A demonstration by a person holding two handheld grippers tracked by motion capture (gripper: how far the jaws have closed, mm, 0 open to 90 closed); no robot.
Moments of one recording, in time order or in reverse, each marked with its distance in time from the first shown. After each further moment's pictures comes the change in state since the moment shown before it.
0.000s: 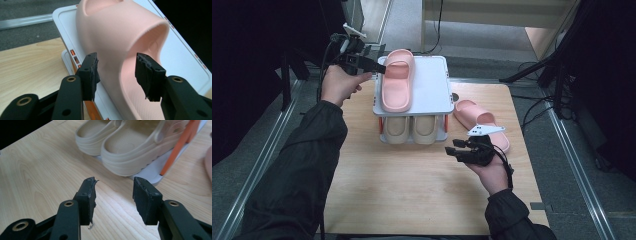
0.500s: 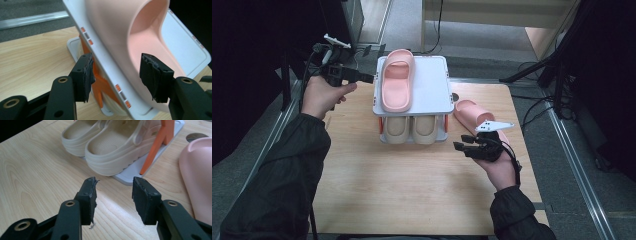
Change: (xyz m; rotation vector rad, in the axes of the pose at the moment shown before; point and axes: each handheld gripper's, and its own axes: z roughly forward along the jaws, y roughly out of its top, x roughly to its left) left arm 0.019 -0.037 -0.025 -0.012 -0.008 0.019; right arm -0.018 0.003 -0.013 -0.001 -0.051 -0.003
